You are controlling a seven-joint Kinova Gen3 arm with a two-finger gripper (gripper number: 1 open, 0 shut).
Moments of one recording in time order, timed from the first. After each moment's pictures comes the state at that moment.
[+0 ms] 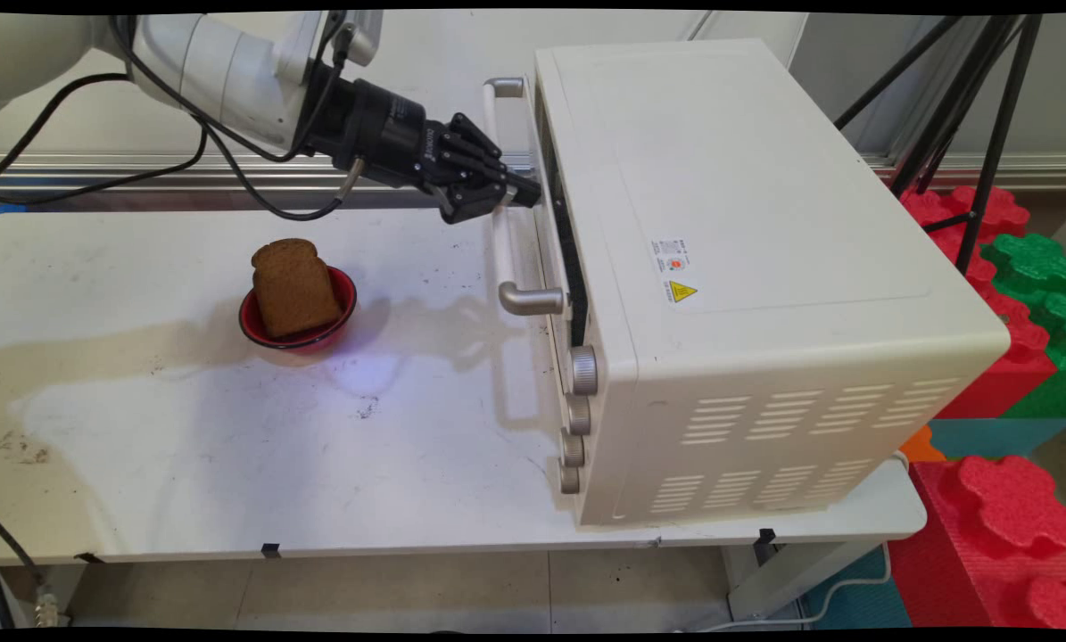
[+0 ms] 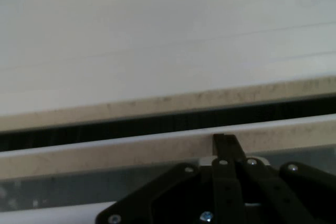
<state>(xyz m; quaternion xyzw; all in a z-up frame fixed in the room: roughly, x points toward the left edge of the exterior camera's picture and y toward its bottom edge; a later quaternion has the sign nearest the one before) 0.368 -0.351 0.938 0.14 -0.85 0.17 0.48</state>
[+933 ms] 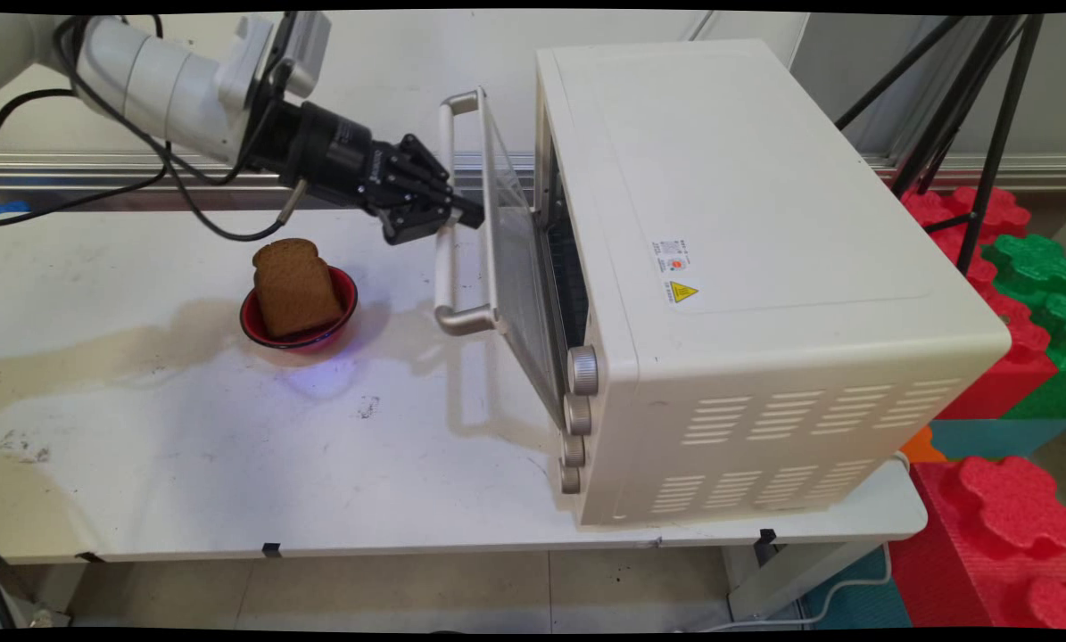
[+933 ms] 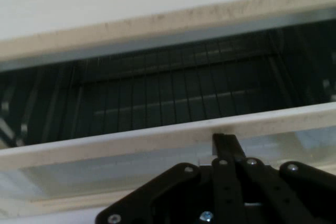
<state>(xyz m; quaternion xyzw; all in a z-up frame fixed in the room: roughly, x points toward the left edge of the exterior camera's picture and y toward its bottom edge) 0.413 -0.335 0.922 0.13 -0.86 0.17 0.46</state>
